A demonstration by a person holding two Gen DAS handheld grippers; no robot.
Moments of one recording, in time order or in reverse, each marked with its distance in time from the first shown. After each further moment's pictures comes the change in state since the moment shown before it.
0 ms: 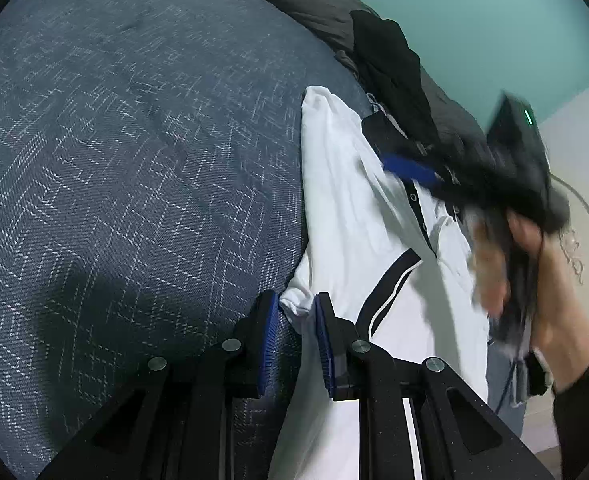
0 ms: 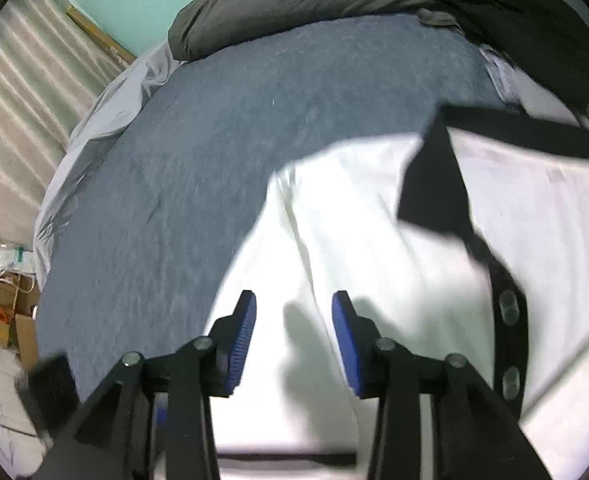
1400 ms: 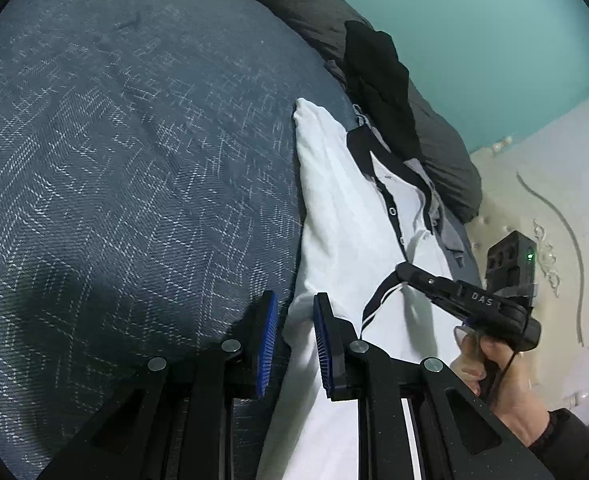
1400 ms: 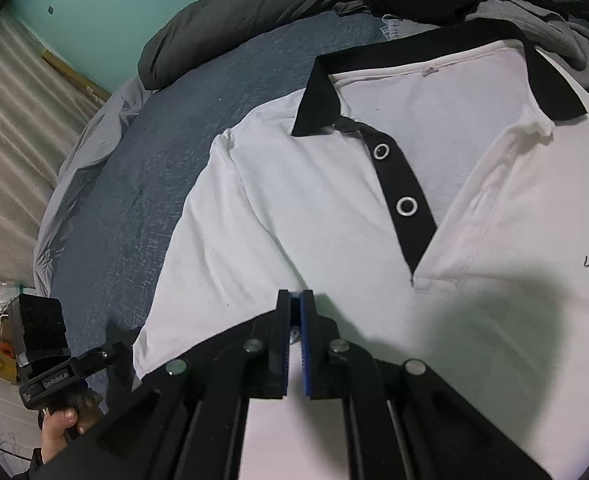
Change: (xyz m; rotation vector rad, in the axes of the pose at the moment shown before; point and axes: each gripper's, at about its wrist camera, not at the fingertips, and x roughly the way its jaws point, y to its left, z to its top) left arm -0.008 0.002 0.005 -0.034 -0.017 -0.098; right arm -0.043 -0.043 -0.081 0.153 -0.094 -0.028
